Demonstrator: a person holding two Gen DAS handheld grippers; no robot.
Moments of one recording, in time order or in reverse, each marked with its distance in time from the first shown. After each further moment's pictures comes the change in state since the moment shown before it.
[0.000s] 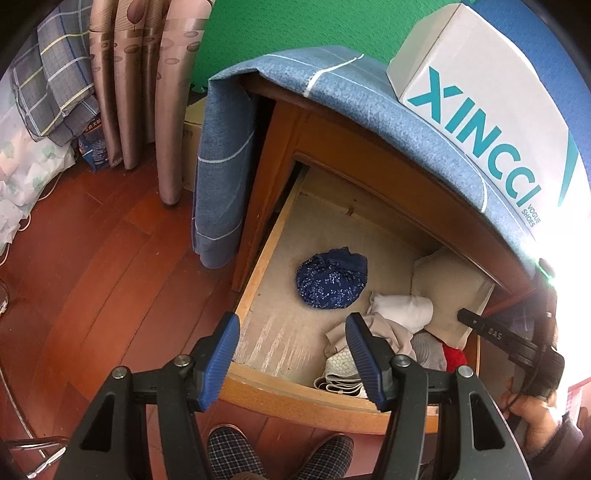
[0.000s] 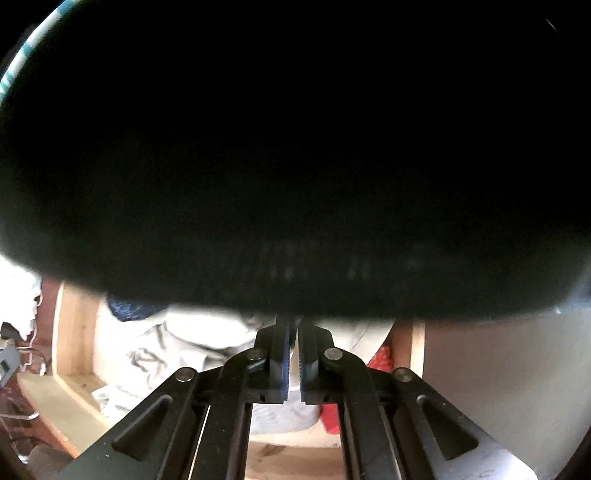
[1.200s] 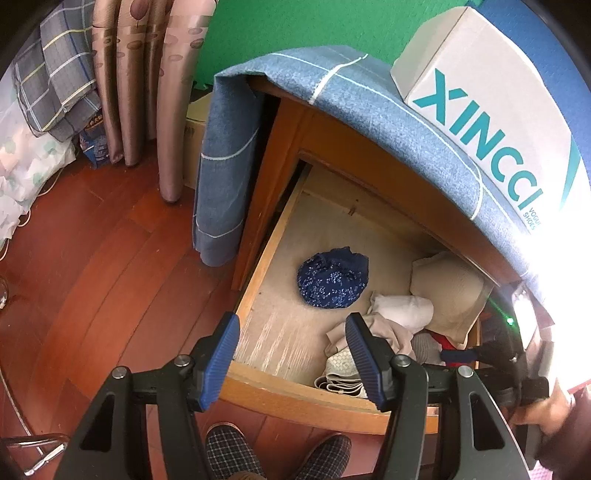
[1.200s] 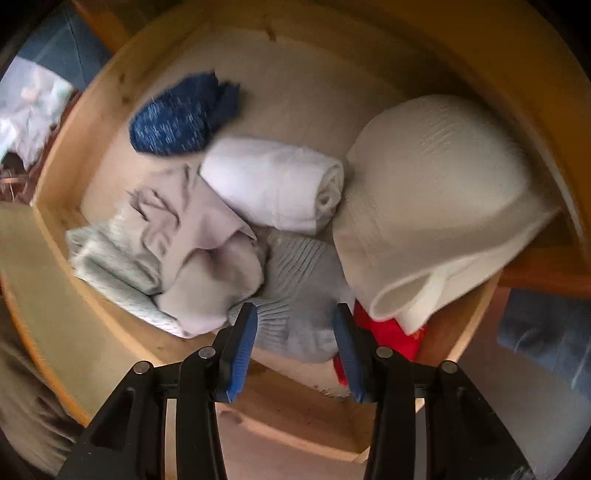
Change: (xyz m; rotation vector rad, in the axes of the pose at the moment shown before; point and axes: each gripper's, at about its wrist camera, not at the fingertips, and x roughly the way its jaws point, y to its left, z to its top) left arm 0.000 0.001 0.001 -0.012 0.012 -0.001; right arm 0.031 0.031 -0.027 -0.494 0.410 0.022
